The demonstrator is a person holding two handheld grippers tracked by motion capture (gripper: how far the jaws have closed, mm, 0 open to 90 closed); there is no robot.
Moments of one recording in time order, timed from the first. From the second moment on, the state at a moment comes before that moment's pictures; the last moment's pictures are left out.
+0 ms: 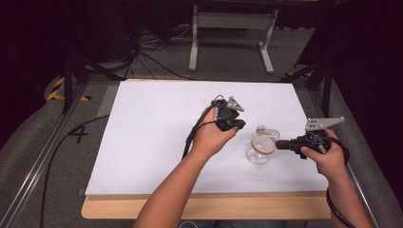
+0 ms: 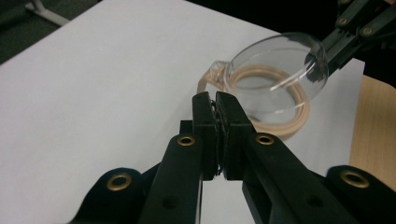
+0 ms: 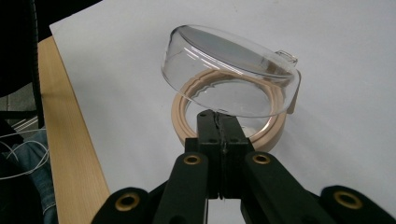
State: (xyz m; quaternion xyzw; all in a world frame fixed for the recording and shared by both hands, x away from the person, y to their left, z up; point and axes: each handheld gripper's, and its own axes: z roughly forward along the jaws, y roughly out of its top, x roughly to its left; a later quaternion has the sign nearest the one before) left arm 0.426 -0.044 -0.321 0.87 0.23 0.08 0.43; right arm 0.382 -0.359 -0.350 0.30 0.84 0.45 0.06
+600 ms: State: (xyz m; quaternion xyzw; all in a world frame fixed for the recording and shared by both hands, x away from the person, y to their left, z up) left arm 0.415 -0.004 -0.356 0.87 0.27 0.05 0.40; right arm 0.381 -0.356 -0.351 0.29 0.87 0.40 0.04
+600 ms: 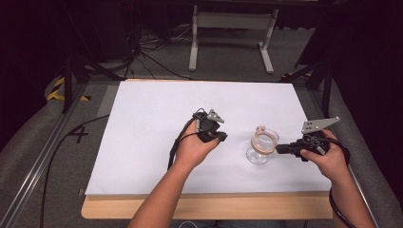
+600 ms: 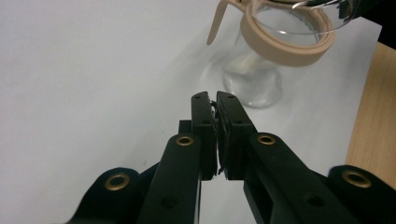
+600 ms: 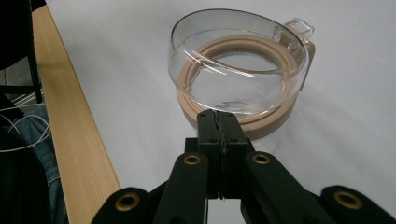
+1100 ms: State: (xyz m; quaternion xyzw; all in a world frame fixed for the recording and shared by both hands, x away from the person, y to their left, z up) left arm 0.411 0.015 -0.368 0.87 0.29 0.04 0.40; right arm 0.379 -0.353 -0.354 0.29 0.89 0.36 0.03
